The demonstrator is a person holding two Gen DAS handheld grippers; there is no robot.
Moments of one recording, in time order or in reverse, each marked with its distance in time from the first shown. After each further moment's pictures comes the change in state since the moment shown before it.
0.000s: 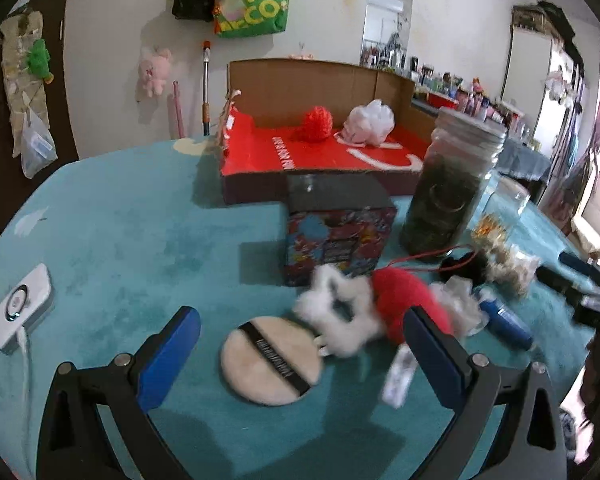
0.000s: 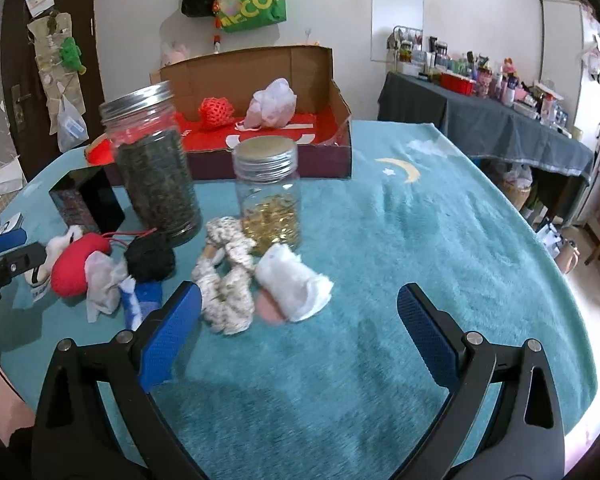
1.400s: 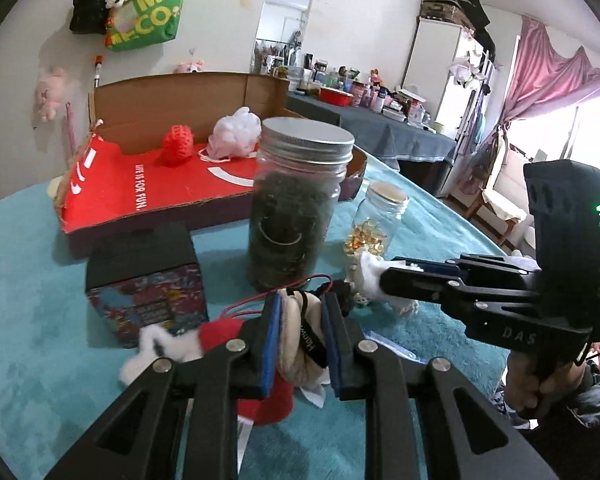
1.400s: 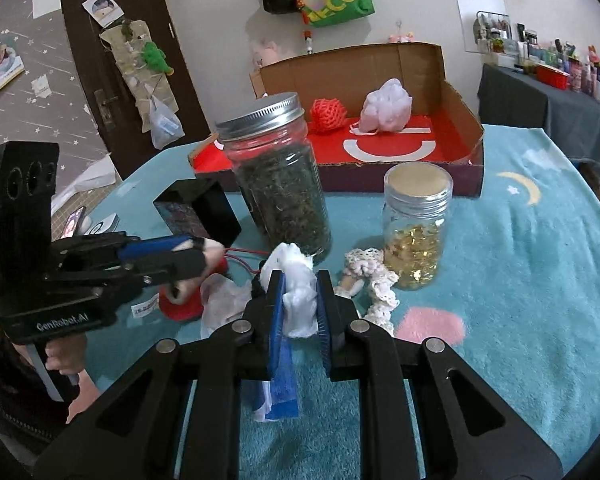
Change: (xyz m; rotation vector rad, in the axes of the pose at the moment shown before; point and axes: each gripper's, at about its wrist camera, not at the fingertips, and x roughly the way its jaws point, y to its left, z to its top) left arm 0.009 -0.071 0.032 0.134 -0.008 -0.380; right arm 0.007 0.042 0.021 -0.044 0.027 0.386
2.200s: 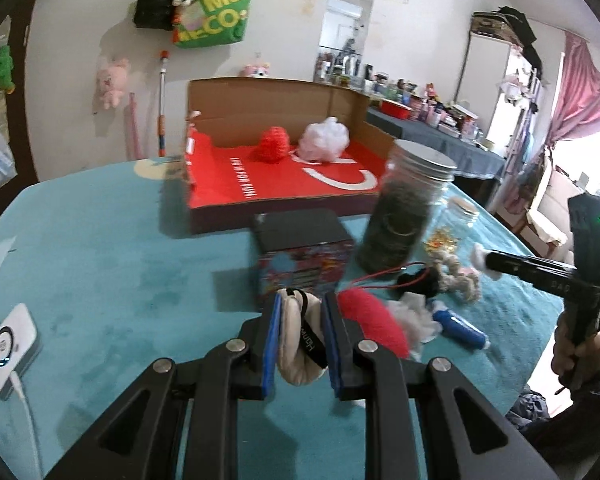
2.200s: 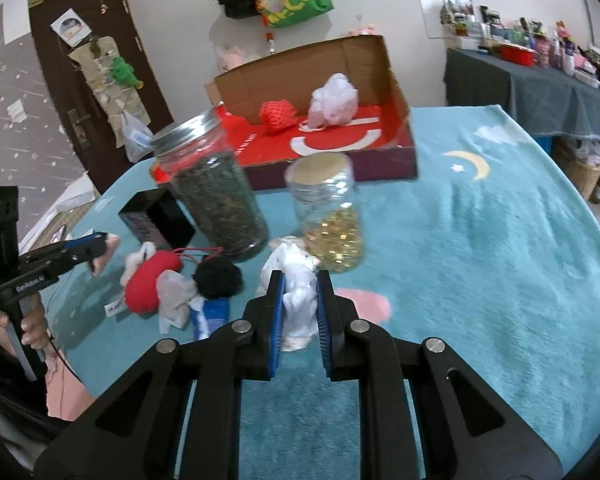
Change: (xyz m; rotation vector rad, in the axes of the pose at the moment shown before) left arm -0.054 0.070 -0.017 -0.090 -0.024 0.187; right arm -0.022 -0.048 -0.006 0.101 0.005 -0.072
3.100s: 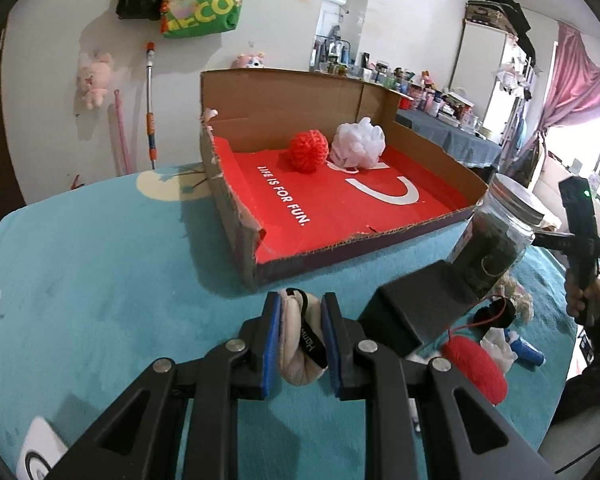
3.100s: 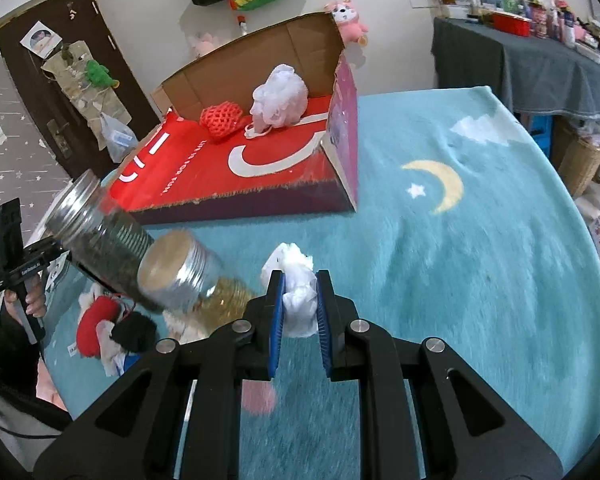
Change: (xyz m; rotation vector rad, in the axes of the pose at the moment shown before) left arm 0.056 0.082 0.057 0.062 0.054 -0.070; right arm 0.046 -0.082 0.064 0.055 0.108 0.020
